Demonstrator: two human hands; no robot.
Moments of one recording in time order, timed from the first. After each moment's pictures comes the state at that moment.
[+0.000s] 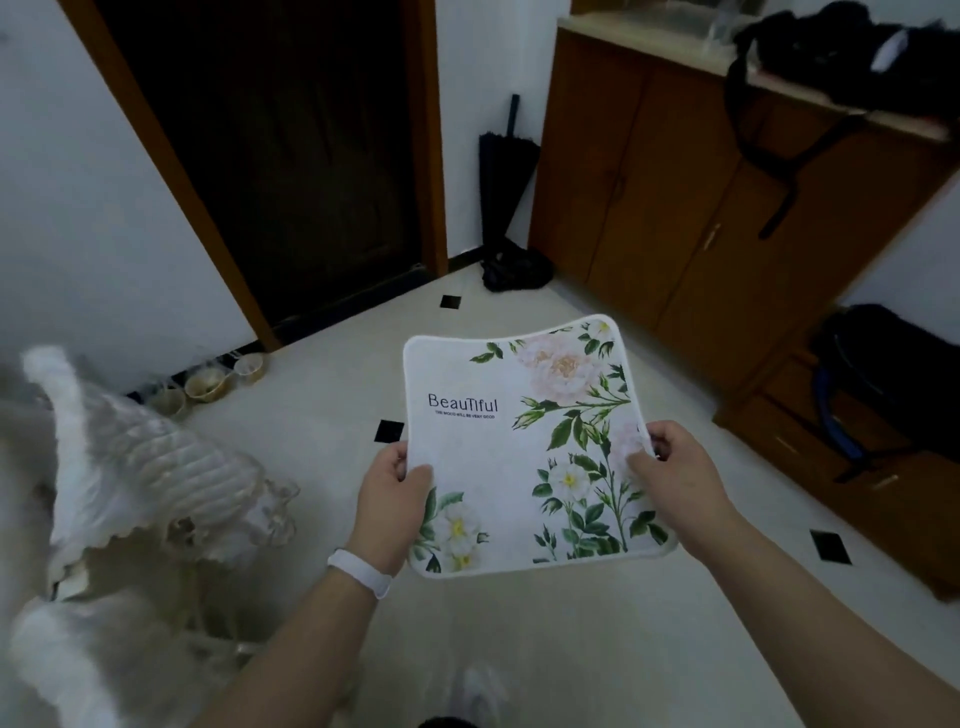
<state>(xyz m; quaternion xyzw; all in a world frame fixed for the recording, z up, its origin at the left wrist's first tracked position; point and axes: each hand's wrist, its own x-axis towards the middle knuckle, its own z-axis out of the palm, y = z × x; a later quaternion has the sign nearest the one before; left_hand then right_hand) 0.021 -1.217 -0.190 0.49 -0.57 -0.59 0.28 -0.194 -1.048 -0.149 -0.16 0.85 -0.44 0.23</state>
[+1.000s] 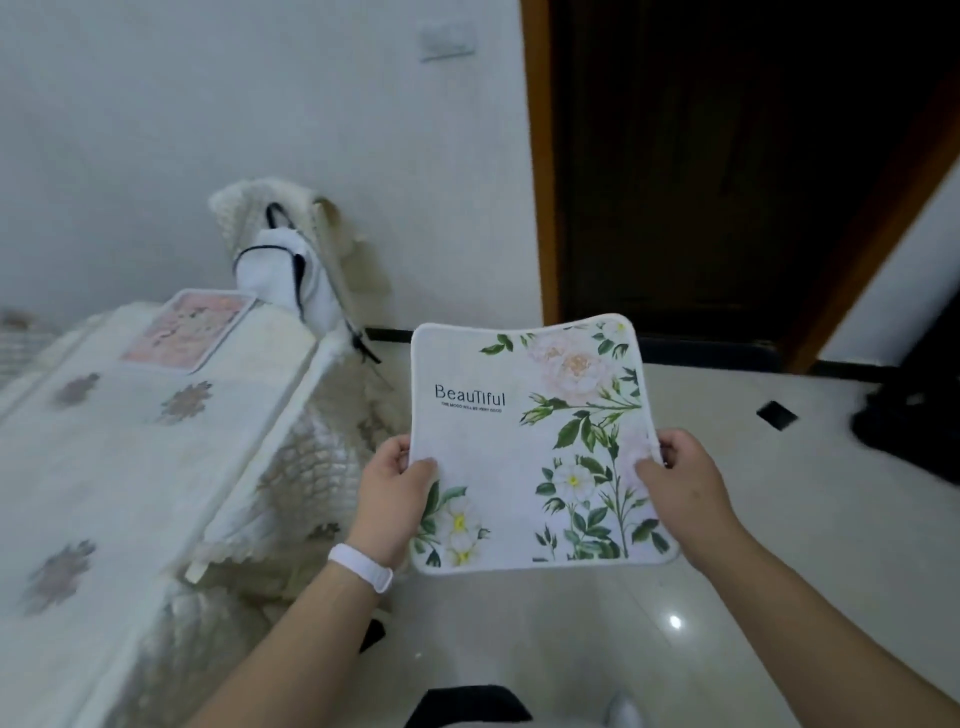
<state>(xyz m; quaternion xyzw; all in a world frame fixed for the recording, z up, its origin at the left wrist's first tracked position) -0.039 -1.494 -0.150 0.71 -0.32 -0.39 0.49 -0.313 -1.542 -0.169 -0.47 0.66 -0.36 0.47</state>
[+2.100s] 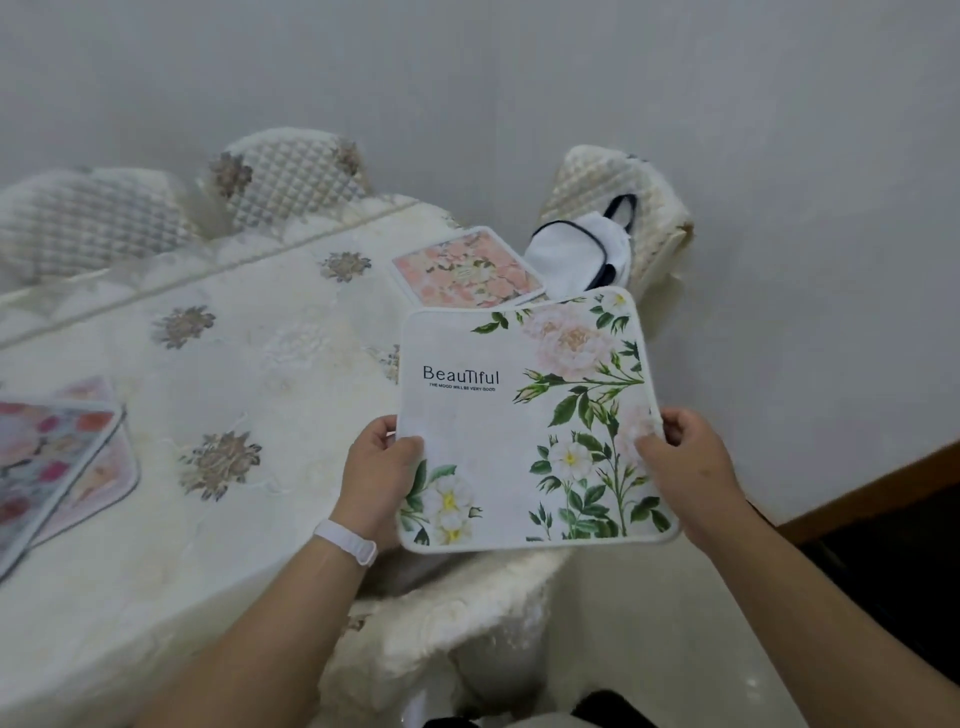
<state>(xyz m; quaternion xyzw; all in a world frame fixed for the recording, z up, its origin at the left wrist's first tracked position) 0.335 -1.583 -0.170 0.71 0.01 -0.22 0.67 0.169 -1.817 -0.138 -0.70 0.43 -0.18 0.54</state>
